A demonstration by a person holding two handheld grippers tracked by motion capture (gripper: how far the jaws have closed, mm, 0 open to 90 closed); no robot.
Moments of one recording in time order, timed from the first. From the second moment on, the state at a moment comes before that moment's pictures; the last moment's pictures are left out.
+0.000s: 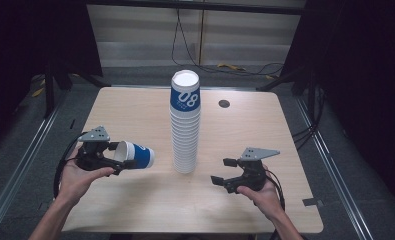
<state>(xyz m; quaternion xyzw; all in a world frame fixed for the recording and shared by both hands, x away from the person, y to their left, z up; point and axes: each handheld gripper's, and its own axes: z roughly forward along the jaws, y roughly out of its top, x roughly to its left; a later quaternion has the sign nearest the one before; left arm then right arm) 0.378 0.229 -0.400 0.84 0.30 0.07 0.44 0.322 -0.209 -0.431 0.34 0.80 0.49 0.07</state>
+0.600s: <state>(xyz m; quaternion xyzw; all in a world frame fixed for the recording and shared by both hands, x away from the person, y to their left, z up) 0.397 0.222 -0.398 0.88 0.29 0.11 0.36 0.320 -0.212 -0.435 0.35 0.80 0.48 0.07</state>
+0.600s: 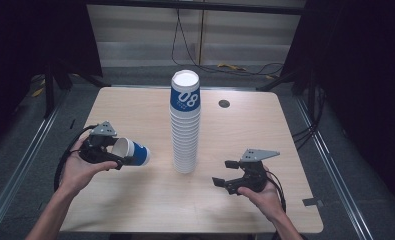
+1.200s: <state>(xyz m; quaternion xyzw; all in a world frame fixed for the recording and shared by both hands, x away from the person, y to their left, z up) 0.442 0.218 -0.401 0.89 0.32 0.12 0.30 0.322 -0.211 -0.436 0.35 0.81 0.47 0.07</state>
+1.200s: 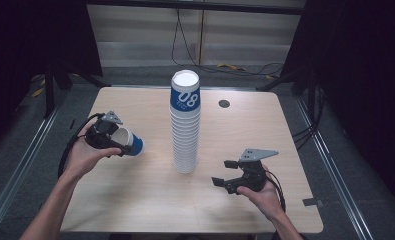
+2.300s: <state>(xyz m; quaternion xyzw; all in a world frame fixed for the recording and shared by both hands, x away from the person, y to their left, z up) 0.467 0.178 -0.423 0.92 0.32 0.10 0.19 0.320 -0.212 -0.439 0.35 0.81 0.47 0.08</state>
